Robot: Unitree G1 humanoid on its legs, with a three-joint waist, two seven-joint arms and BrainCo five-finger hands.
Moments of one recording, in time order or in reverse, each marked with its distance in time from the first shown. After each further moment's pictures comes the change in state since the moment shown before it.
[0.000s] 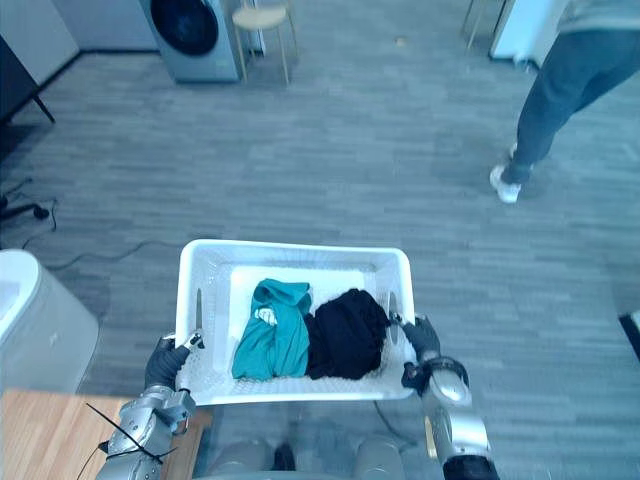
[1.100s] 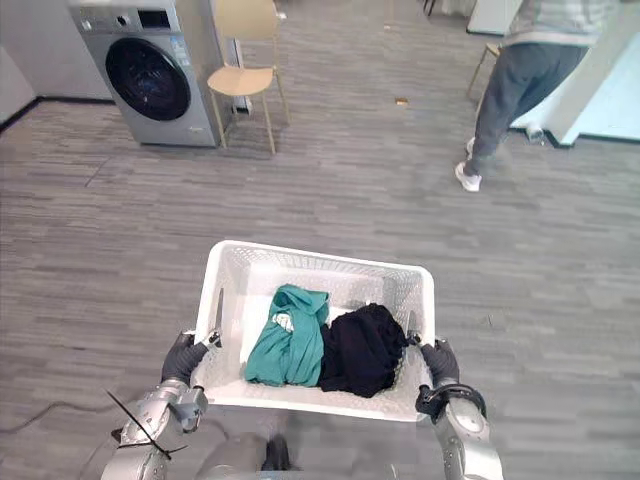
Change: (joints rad) left arm -0.021 0.005 -0.070 0.004 0.006 0.033 0.014; right arm 0.106 0.029 -0.062 -0.072 -0.002 -0.008 -0.003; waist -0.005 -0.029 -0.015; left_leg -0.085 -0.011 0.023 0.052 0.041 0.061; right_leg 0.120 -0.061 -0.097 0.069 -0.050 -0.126
